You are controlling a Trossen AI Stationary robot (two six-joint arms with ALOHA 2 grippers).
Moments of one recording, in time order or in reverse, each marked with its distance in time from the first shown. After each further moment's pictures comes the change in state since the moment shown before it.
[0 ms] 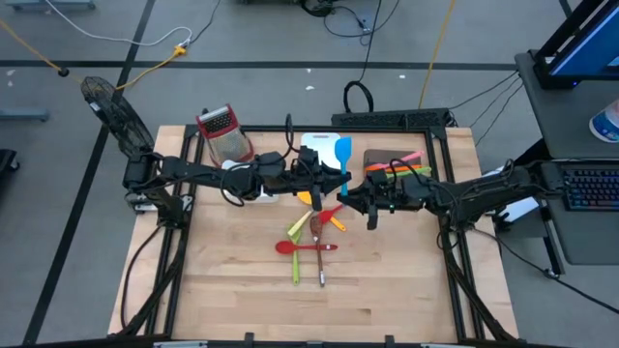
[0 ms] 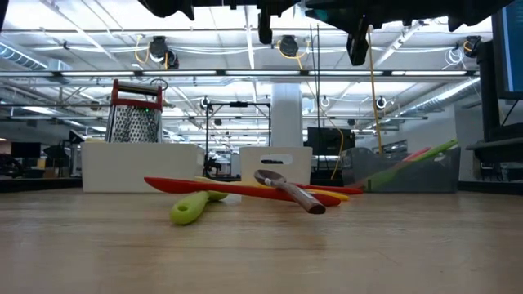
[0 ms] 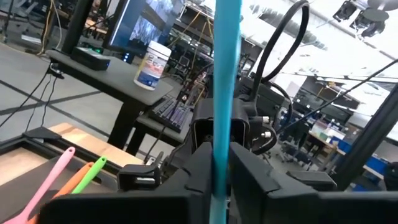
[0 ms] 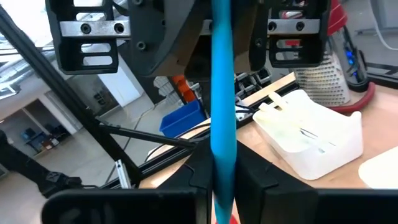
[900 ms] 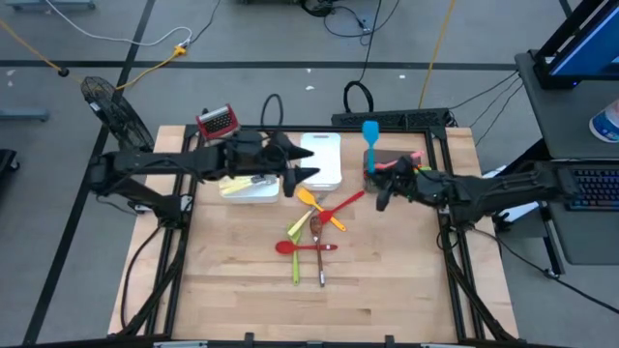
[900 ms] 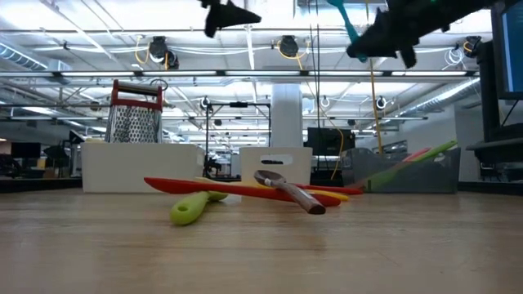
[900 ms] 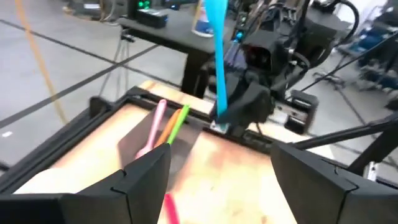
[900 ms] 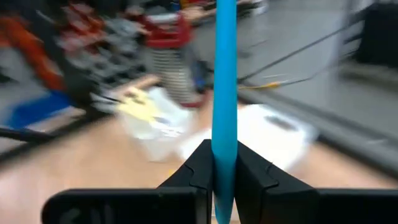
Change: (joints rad) left arm 0.101 -0.315 -0.002 -0.669 -0.029 0.203; right arm -0.002 -0.280 -0.002 -0.536 0.436 -0.153
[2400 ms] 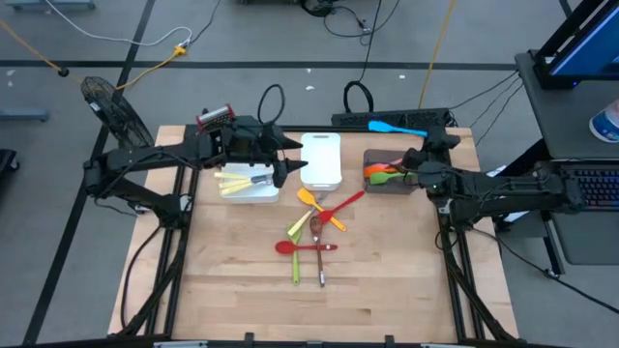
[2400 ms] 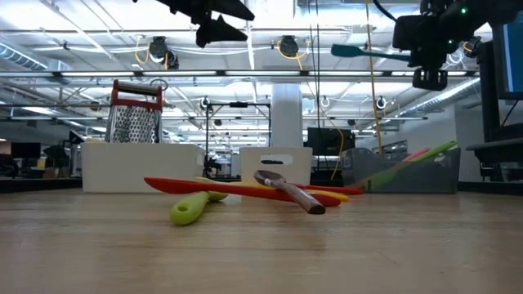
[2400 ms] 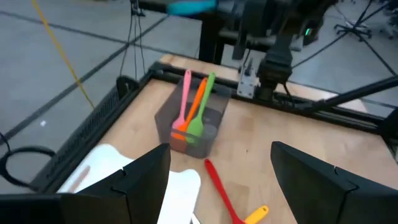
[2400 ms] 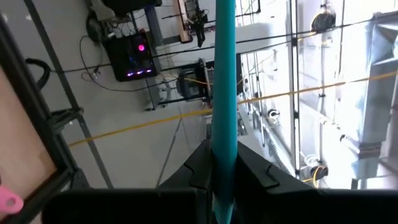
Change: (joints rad) left arm 0.136 -0.041 -0.001 -0.183 0.118 0.174; right arm -0.143 -0.088 -0.030 -0.189 0.924 -1.326
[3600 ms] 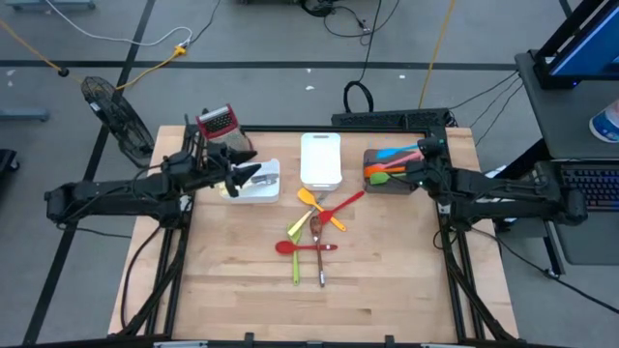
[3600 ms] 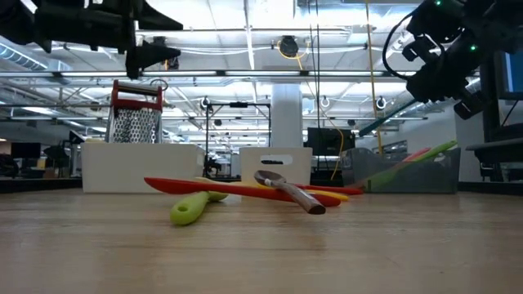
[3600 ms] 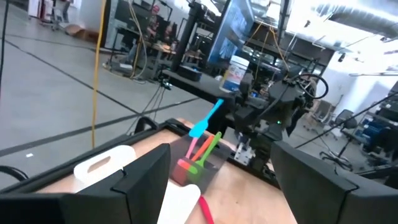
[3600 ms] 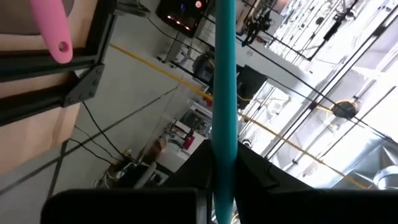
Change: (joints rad) left arm -0.001 -0.621 -0.794 0.602 -0.147 -0.275; right arm -0.175 -0.004 -0.083 -0.335 -0.160 -0.335
